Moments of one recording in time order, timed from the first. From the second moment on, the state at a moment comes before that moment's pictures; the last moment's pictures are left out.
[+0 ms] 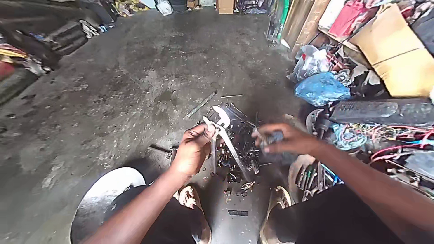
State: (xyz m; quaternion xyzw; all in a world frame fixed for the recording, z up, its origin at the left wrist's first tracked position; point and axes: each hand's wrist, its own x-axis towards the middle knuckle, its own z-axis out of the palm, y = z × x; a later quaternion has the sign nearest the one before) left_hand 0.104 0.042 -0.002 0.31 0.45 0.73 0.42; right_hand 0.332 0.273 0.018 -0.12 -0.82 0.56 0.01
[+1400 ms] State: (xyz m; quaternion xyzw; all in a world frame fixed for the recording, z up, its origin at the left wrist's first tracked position) left_hand 0.056 -0.110 -0.022 0.12 0.25 0.83 0.49; right_hand 0.255 -0.011 -0.019 -0.06 -0.85 0.42 0.31
